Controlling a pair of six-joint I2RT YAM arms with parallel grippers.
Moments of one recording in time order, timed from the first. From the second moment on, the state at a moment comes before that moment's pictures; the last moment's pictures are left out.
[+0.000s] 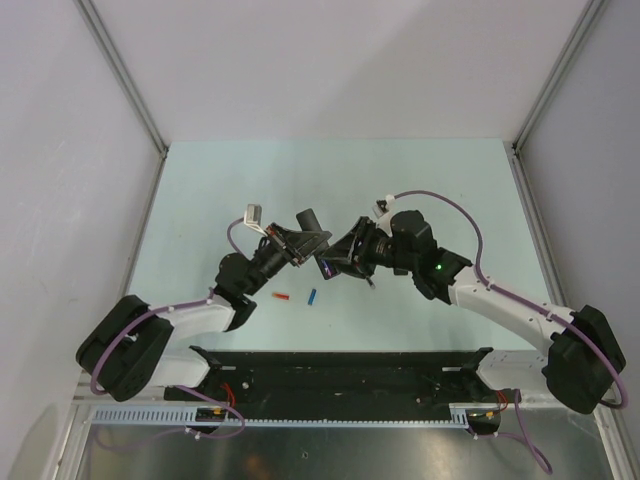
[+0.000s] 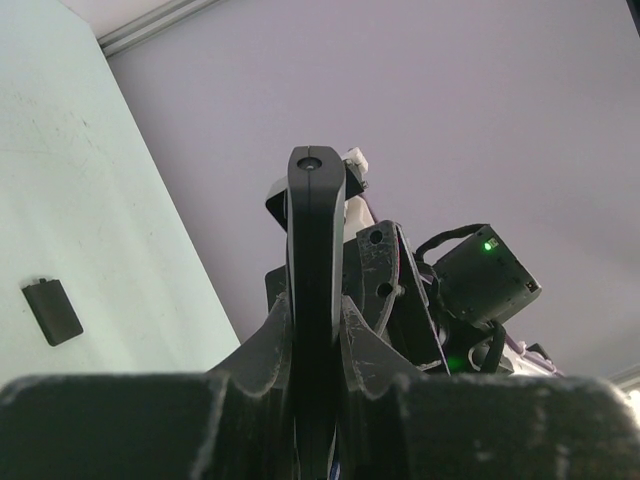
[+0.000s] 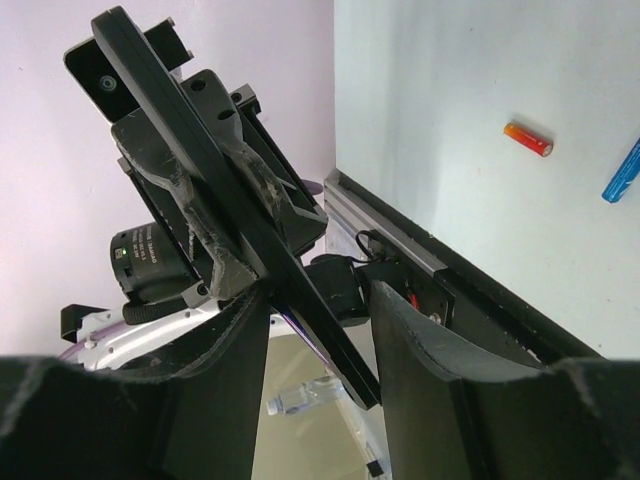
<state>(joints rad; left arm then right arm) -0.63 1.30 0.35 1.23 0.22 -1.29 0.75 1.23 0.82 0.08 -0.39 1.30</state>
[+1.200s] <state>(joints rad) -0.61 1.26 0.35 1.19 0.30 -1.39 0.78 1.27 0.87 0.08 -0.44 1.22</state>
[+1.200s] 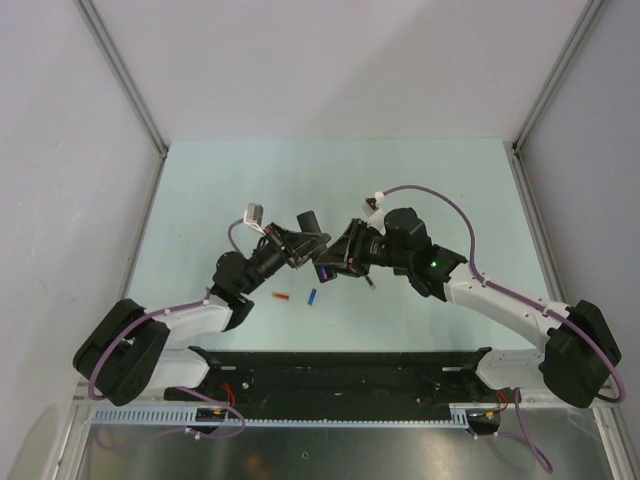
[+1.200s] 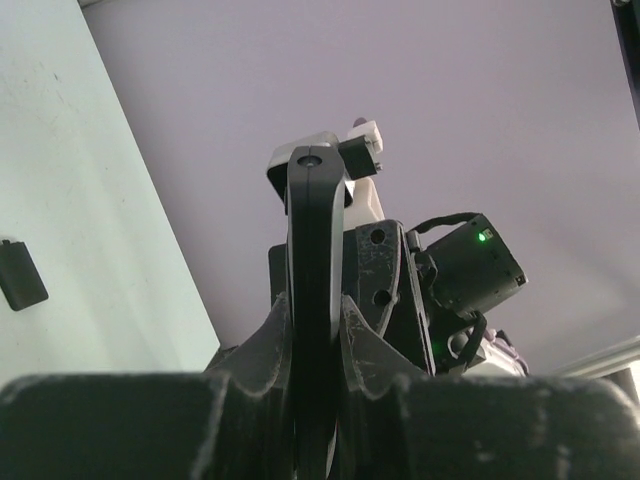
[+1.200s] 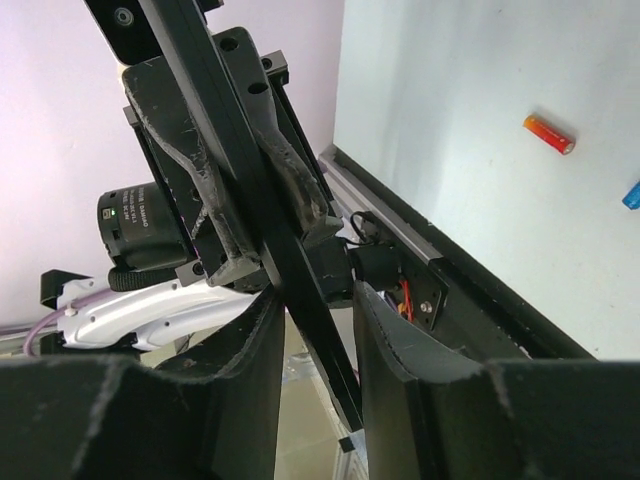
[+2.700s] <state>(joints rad) -0.52 0.94 0.05 1.10 0.43 -1.38 0.81 1.39 0.86 -0.44 0.26 0.43</state>
